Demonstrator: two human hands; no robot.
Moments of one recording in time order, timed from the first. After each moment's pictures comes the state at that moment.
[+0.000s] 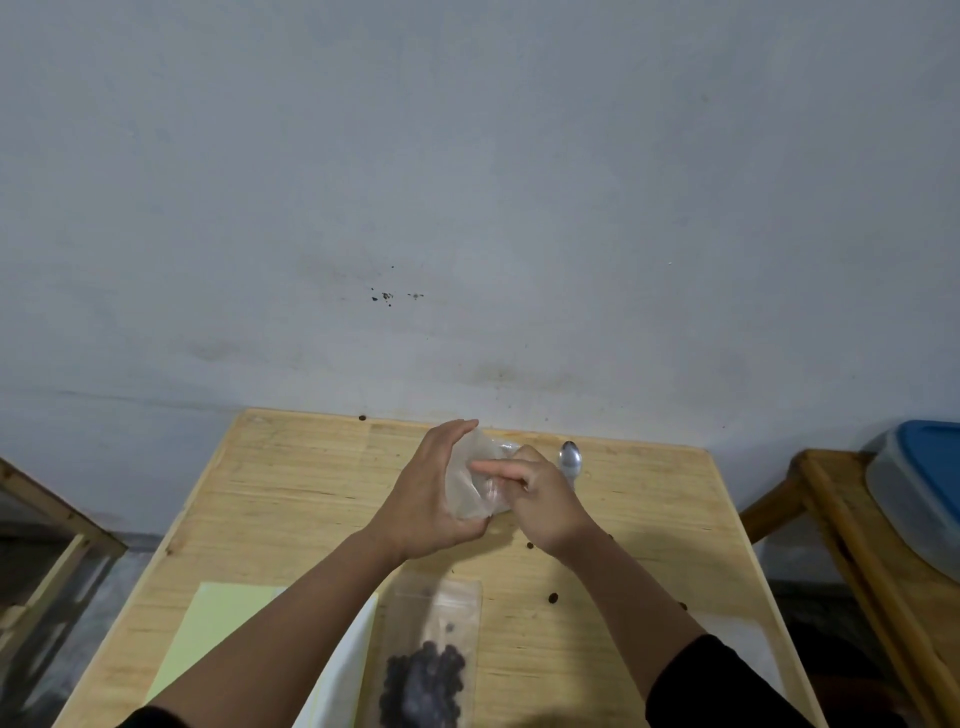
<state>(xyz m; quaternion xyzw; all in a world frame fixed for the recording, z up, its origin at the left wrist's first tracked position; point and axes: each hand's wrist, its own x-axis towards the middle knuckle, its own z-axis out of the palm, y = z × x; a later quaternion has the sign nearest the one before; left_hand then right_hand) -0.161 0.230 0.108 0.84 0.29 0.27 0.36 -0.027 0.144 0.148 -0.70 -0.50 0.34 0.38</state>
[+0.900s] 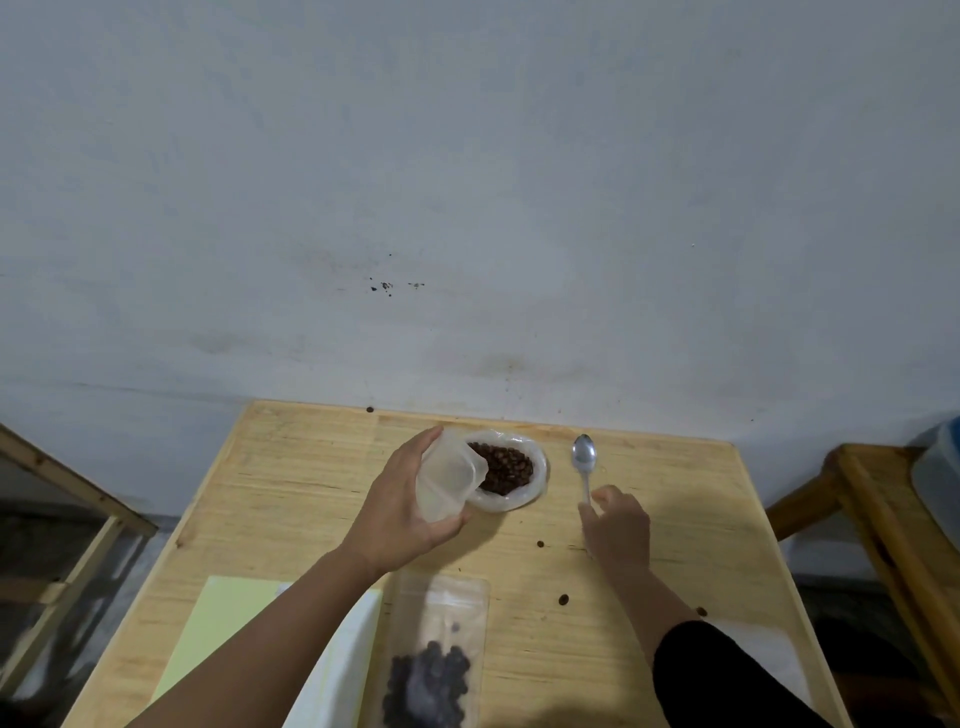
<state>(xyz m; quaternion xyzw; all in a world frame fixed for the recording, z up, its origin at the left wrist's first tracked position) -0.183 0.233 0.090 0.81 0.39 0.25 0.37 0.041 0.127 0.049 -0.89 -0.29 0.19 0.29</state>
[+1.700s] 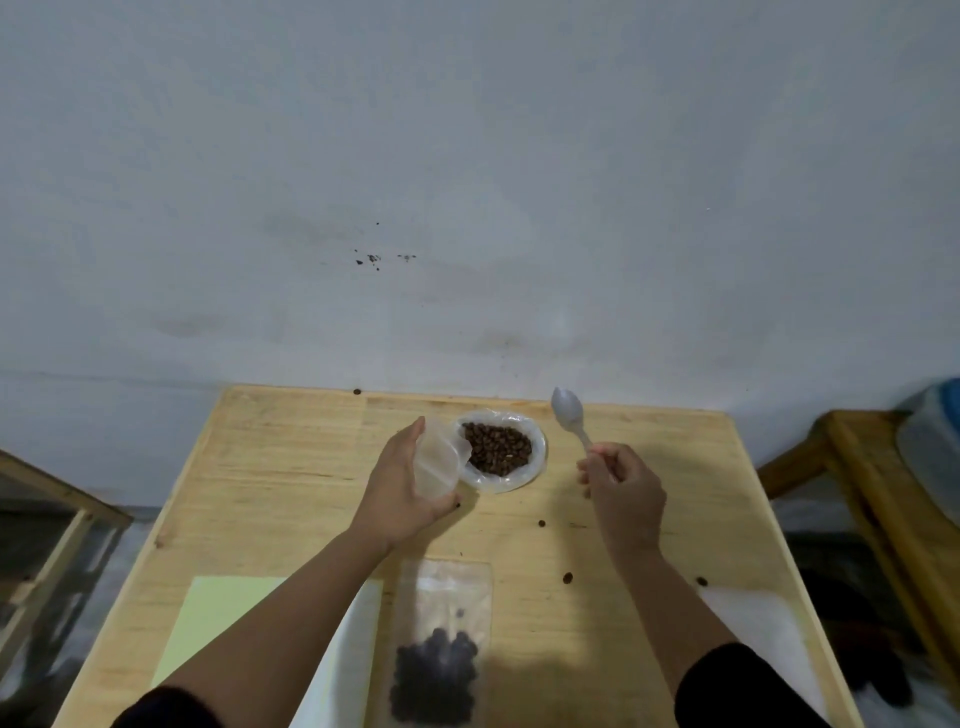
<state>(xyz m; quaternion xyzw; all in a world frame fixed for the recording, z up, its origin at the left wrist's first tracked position) -0.176 0.255 0.047 0.78 0.45 0.19 0.39 0.023 0.130 0.073 -0.81 -0.23 0.14 0.52</state>
